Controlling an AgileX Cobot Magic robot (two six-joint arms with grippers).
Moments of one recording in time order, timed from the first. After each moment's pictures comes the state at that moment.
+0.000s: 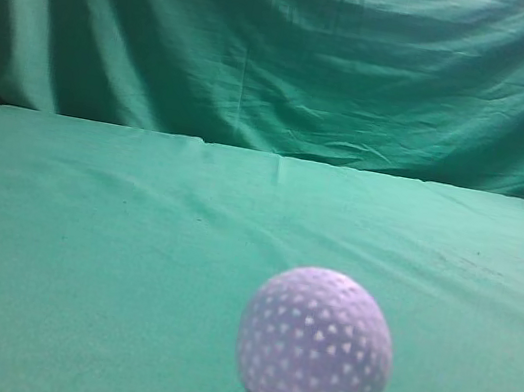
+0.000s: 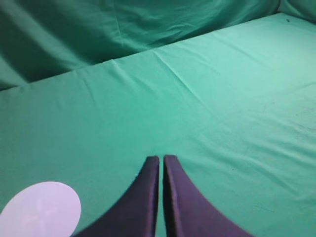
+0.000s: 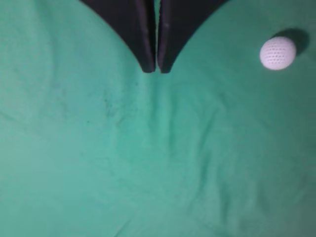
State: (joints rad) left arm -0.15 0.47 -0.58 -0.48 0.55 0.57; right arm 0.41 0.85 -0.72 0.38 0.86 -0.57
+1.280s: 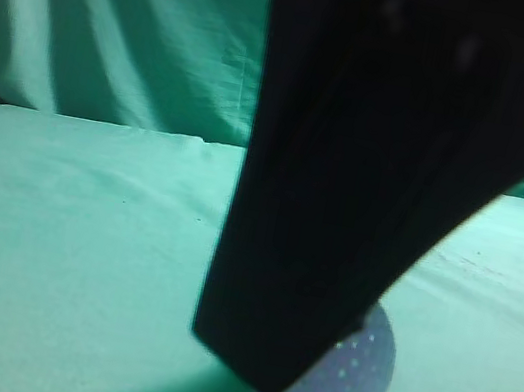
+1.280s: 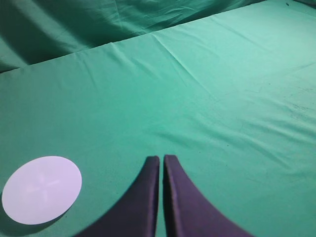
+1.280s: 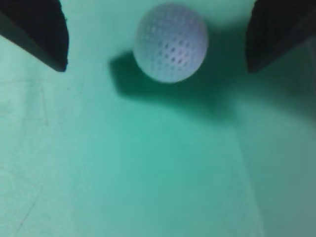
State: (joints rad) left arm -0.15 0.38 -0.58 -0.38 0.67 0.45; right arm 0.98 1.54 -0.74 0.34 0.56 -0.63
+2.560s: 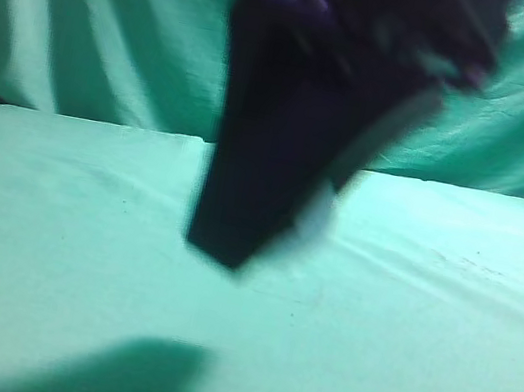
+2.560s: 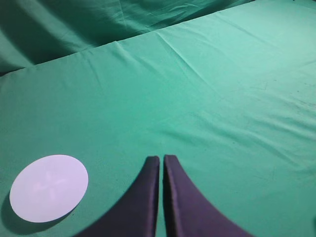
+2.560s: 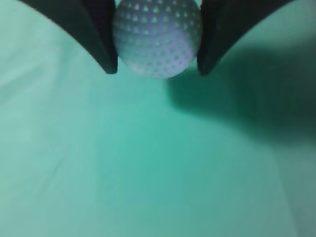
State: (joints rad) left arm -0.15 0.38 -0.58 -0.35 0.67 0.45; right arm 0.98 1.62 -0.96 0.20 0.68 -0.52
